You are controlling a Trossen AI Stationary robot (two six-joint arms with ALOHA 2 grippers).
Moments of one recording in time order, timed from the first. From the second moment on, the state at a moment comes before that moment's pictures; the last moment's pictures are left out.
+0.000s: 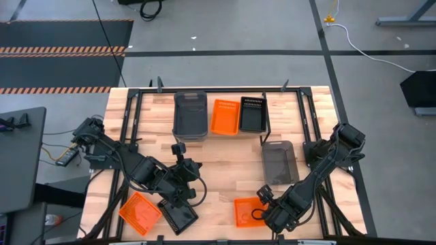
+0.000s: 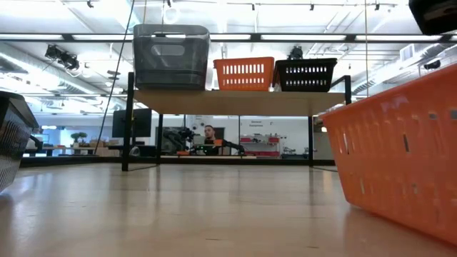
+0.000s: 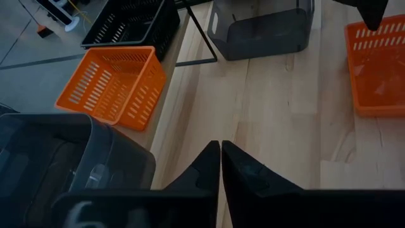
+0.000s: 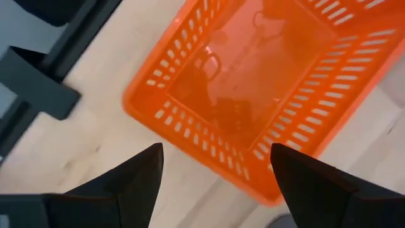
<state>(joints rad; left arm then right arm) -0.58 1.62 1.60 -1.02 -0.83 -0.43 0.81 1.78 1.26 -0.84 0.09 0.13</state>
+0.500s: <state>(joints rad) -0.58 1.62 1.60 -1.02 -0.83 -0.43 0.80 1.97 1.27 -0.85 0.12 0.10</state>
